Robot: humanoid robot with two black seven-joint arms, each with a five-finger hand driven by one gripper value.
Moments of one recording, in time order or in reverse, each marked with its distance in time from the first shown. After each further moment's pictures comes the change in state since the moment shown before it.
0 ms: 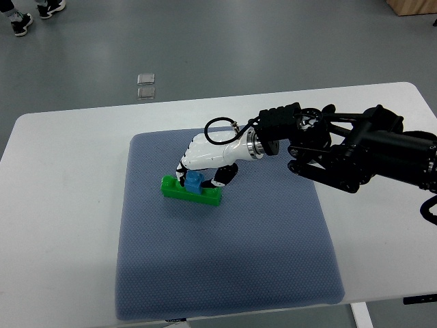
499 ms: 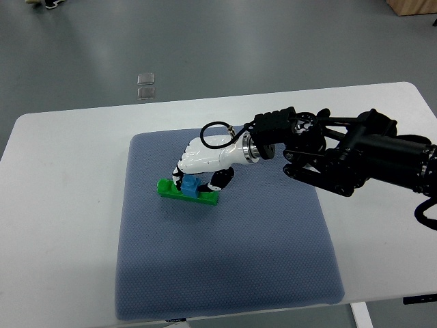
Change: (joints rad) left arm 0.000 0.000 0.000 0.000 0.000 0.000 0.000; right arm -0.010 0.024 0.001 -0.017 -0.002 0.000 -0.003
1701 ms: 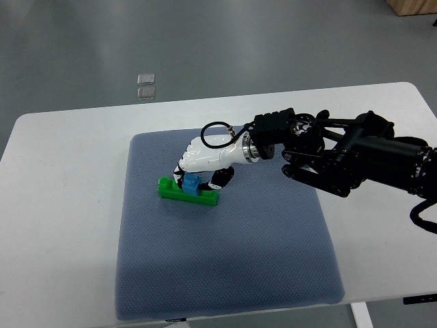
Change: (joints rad) left arm 0.000 0.000 0.000 0.000 0.000 0.000 0.000; right arm -0.008 0.023 -0.002 -0.048 -0.007 -0.011 0.002
